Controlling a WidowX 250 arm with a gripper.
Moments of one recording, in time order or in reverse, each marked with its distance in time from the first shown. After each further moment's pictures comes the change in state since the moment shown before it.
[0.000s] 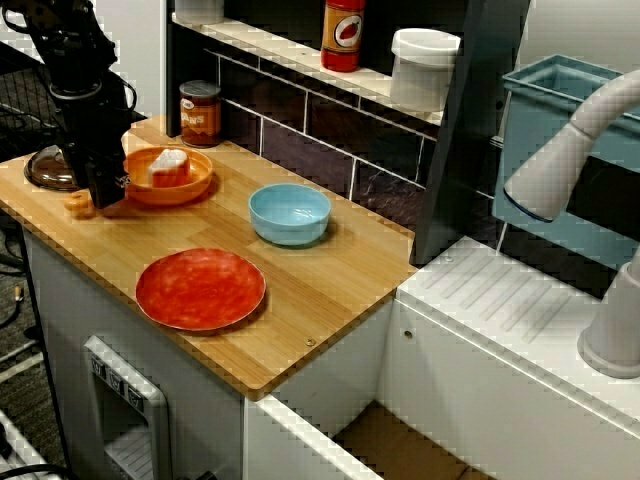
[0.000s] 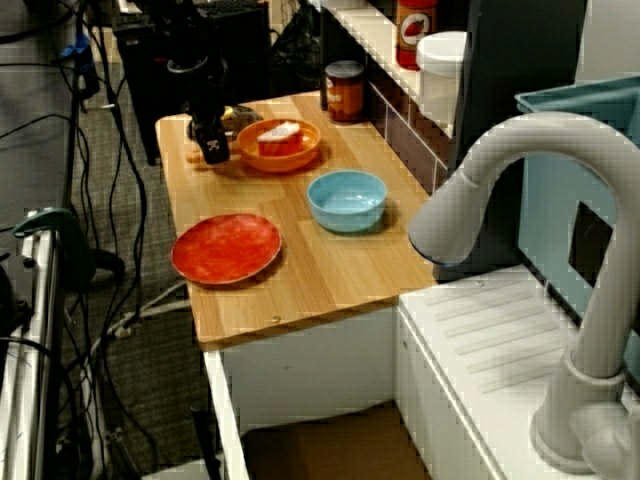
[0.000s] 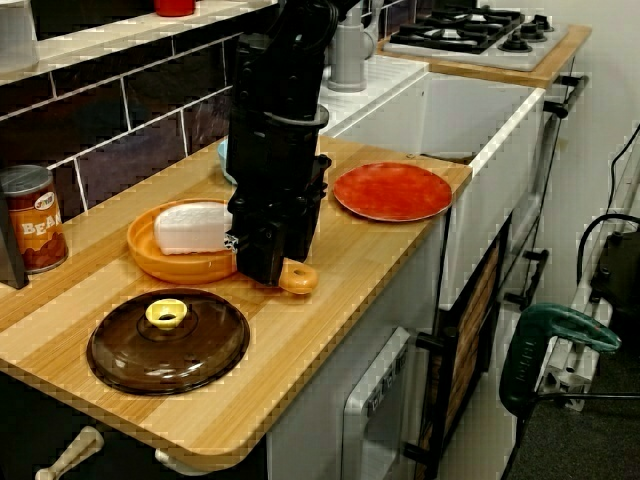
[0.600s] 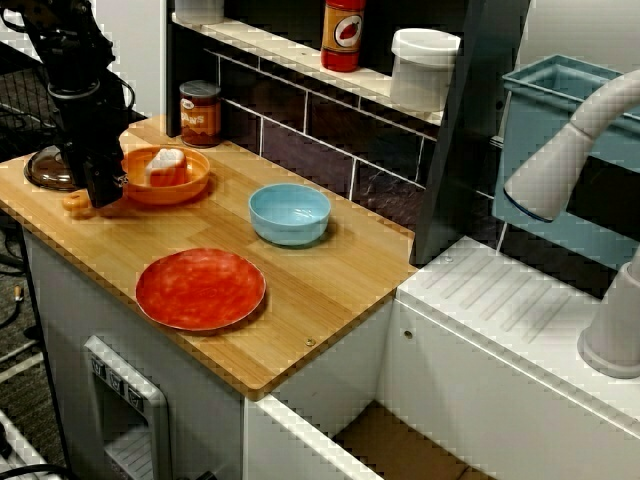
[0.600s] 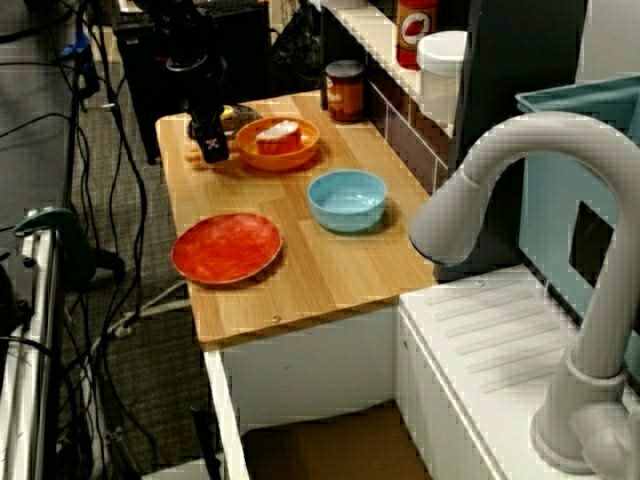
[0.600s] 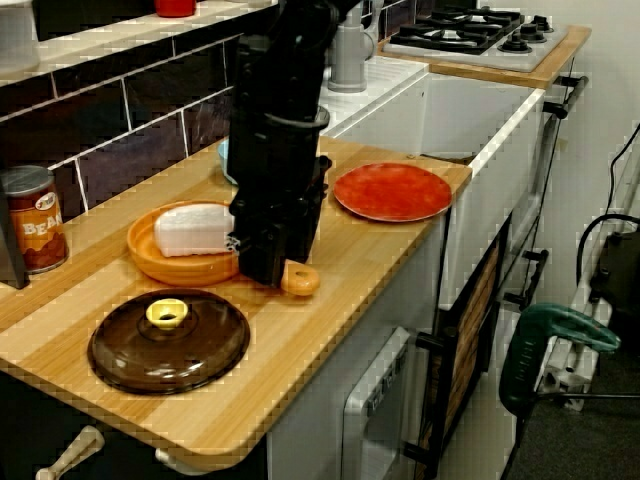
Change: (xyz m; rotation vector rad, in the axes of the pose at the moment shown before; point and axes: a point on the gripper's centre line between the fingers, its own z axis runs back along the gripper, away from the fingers) arm -0.002 0.001 0.000 -0.005 0.006 0.010
